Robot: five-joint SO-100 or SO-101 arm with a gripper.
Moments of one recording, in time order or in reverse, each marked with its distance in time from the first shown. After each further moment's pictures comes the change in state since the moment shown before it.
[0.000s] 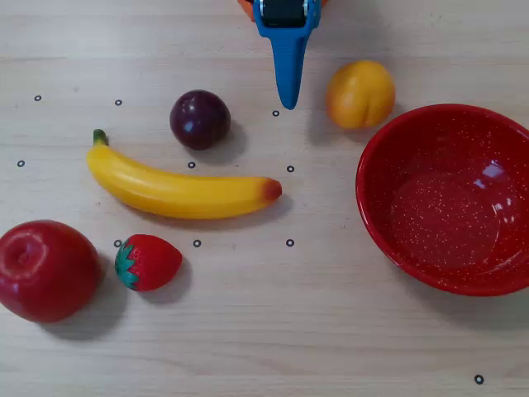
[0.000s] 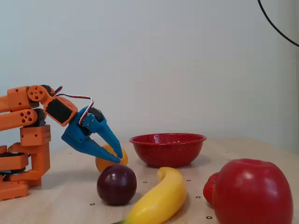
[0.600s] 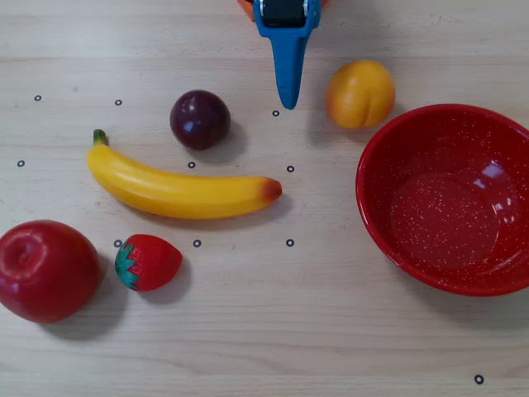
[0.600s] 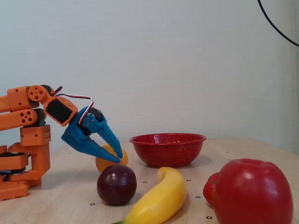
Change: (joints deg) arm 0.0 0.0 0.0 0.0 0.0
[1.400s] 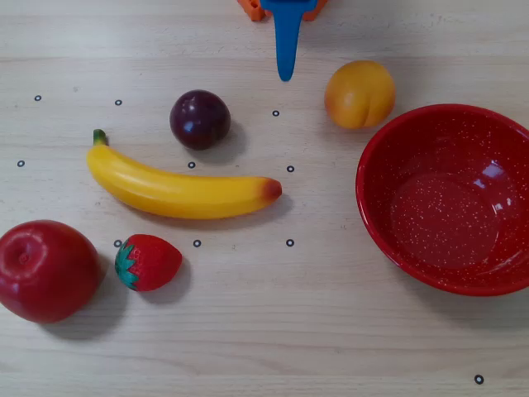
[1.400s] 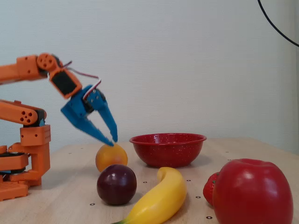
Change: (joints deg) arm 0.0 -28.5 -33.0 13.1 10.2
